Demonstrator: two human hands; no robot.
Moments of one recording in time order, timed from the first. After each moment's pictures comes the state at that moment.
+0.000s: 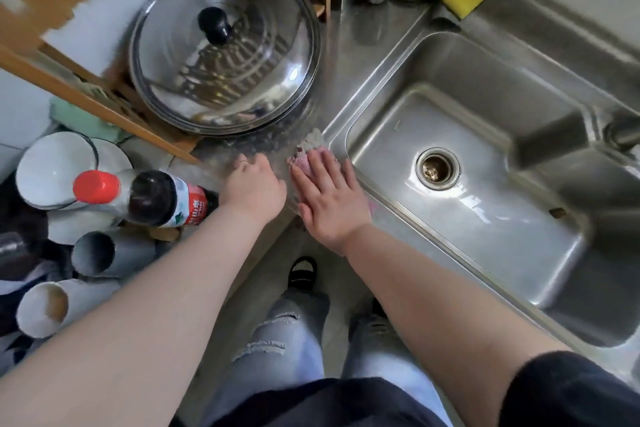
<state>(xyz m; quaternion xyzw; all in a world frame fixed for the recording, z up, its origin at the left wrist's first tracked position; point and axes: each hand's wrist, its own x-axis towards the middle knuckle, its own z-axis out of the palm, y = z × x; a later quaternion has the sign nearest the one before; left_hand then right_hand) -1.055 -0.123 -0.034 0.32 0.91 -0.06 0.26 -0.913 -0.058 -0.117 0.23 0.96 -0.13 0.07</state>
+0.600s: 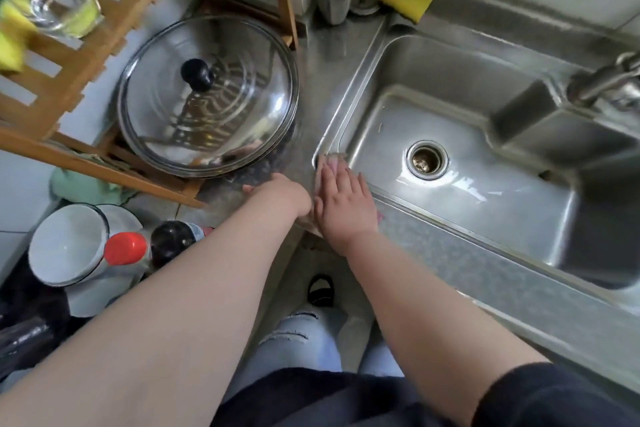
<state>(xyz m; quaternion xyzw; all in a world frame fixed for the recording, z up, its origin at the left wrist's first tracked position) -1.057 -0.065 -0.029 0.37 0.78 -0.35 0.37 -0.939 -0.066 -0.108 0.45 0.87 -0.19 0.07</state>
